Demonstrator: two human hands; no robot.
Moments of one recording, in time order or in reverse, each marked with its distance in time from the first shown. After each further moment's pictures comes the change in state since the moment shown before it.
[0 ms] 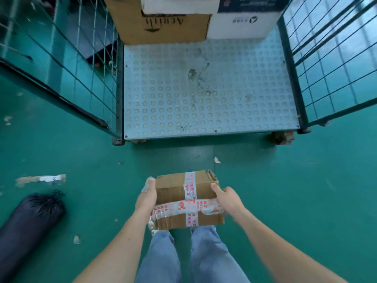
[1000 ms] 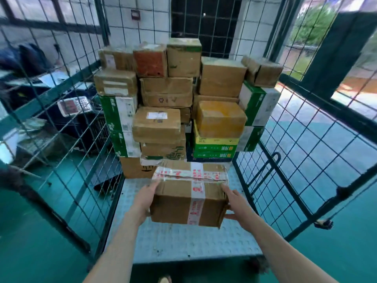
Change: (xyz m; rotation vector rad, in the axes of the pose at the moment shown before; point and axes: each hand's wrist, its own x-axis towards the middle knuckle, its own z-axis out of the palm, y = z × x) left_hand -0.357 0.322 0.001 -0.312 -0.135 0.715; right_hand -0.184 -0.201 -0.347 0.505 0.085 -0.579
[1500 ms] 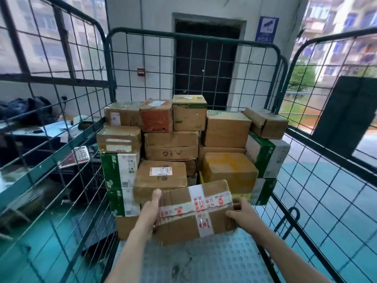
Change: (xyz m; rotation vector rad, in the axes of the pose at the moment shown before) left_hand 0.134 0.160 -0.010 -0.039 -0.029 0.176; right_hand 0.104 -0.175 0.020 -0.270 0.015 -0.354
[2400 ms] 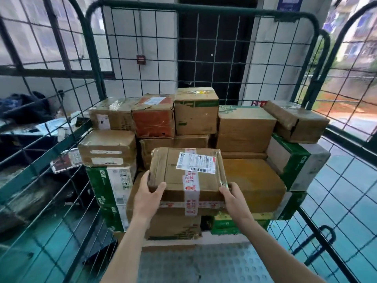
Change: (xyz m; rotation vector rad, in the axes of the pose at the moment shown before) left_hand 0.125 0.124 0.025 0.291 0.241 0.343; right_hand 0.195 -0.072 0.036 0.276 0.057 -0.045
